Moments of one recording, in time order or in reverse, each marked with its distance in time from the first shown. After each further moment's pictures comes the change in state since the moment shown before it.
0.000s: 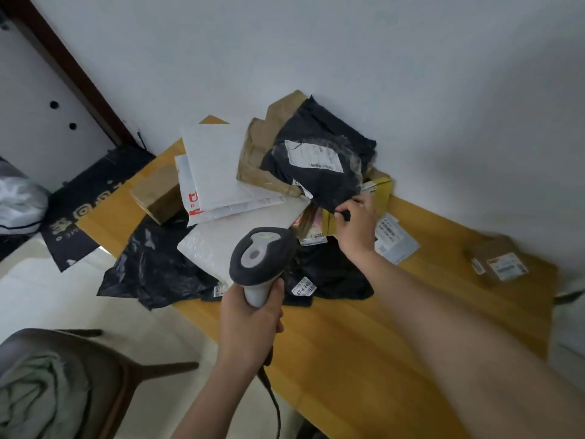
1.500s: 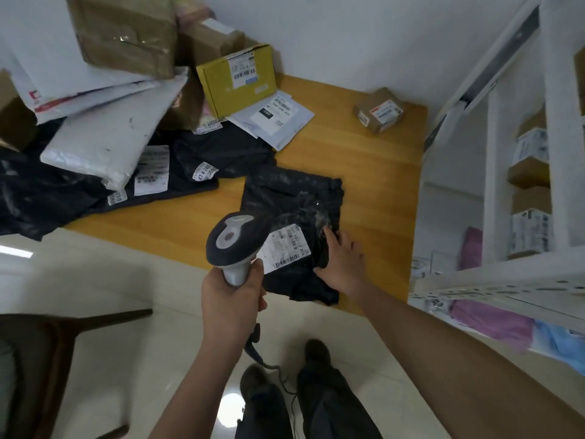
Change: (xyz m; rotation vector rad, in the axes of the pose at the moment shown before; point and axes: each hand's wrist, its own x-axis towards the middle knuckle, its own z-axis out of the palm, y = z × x) left_hand -0.184 -0.133 0.060 0.075 -0.204 -0.109; right_hand -0.323 0.193 -0.088 -0.440 -0.505 0.413
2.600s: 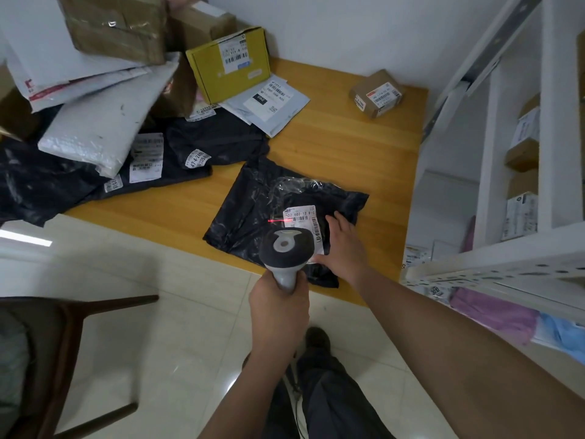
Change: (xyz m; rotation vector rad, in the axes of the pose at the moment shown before) left_hand -0.046 -0.017 0.069 0.152 -0.076 -0.082; right_hand 0.007 0.030 -0.003 0.054 0.056 -0.125
